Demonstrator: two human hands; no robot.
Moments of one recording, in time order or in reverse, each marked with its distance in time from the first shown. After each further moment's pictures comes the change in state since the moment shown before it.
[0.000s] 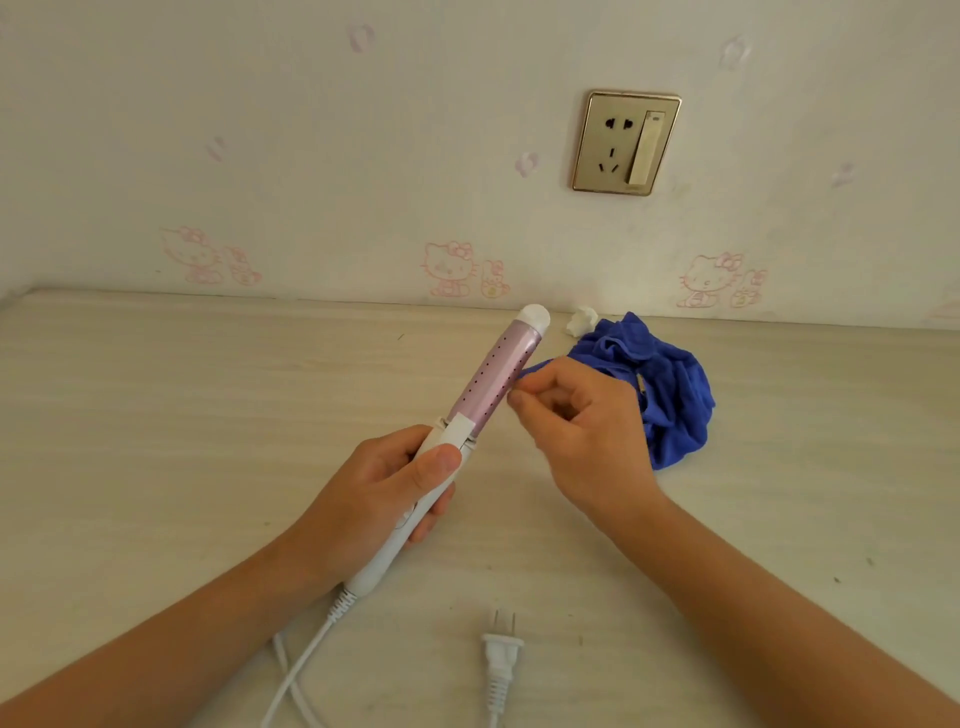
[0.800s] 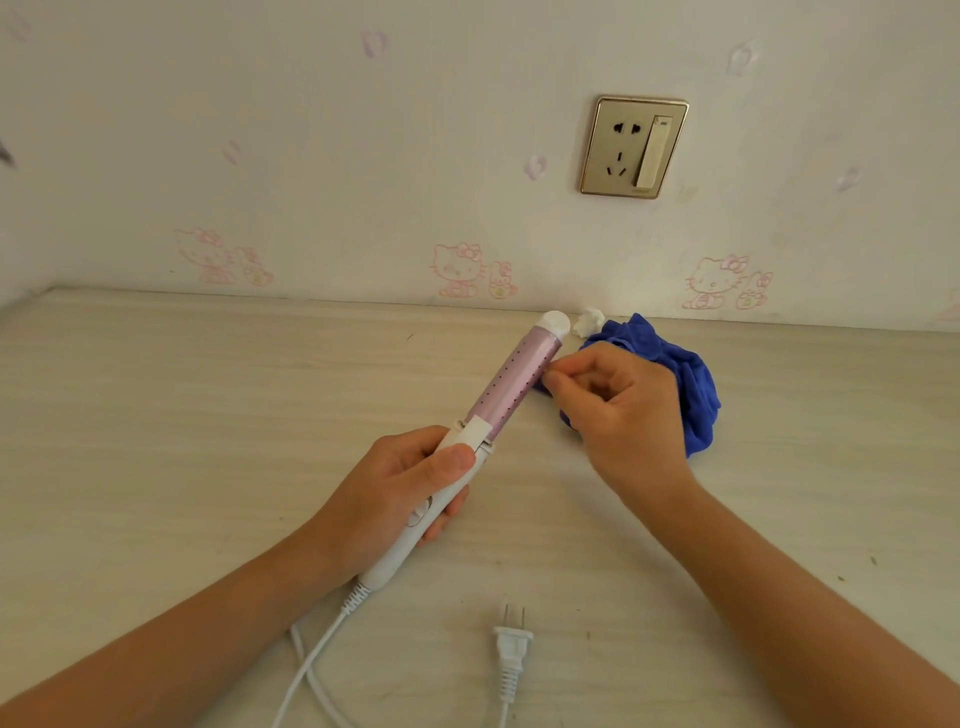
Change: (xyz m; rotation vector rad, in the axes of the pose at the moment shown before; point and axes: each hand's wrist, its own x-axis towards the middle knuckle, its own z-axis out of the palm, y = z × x) left_hand 0.001 -0.001 0.000 -0.036 -0.034 -0.018; right_hand 0.007 -0.006 -0.015 0.039 0.108 0.040
